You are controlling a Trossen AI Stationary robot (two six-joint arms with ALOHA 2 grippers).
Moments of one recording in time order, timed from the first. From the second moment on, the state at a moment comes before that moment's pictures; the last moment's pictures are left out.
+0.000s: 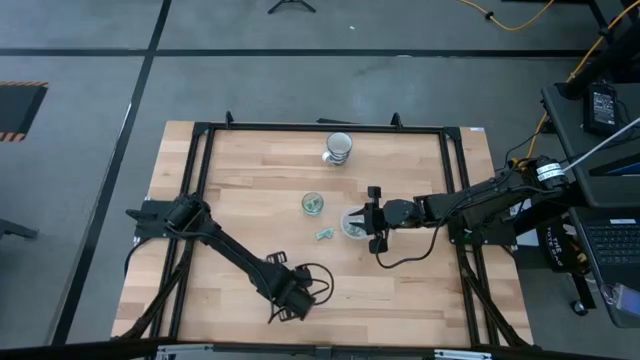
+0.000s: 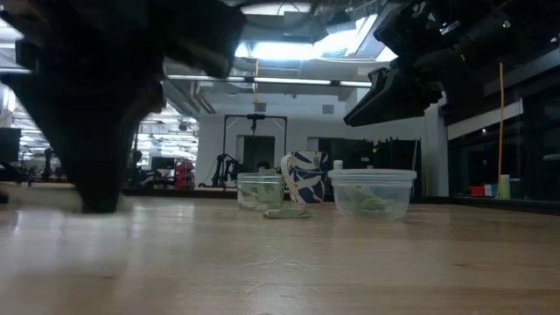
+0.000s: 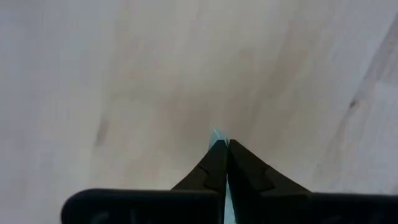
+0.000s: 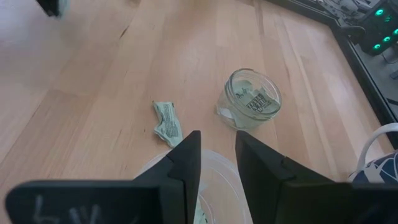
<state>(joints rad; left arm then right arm) -0.56 2.08 1.54 -0.97 -0.14 -0.88 0.17 1.37 0.58 0.24 0.27 -0.21</state>
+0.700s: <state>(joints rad) -0.64 1.75 1.26 -0.91 -0.49 -0.85 0.17 1.37 0.58 0.23 0.26 -0.21</state>
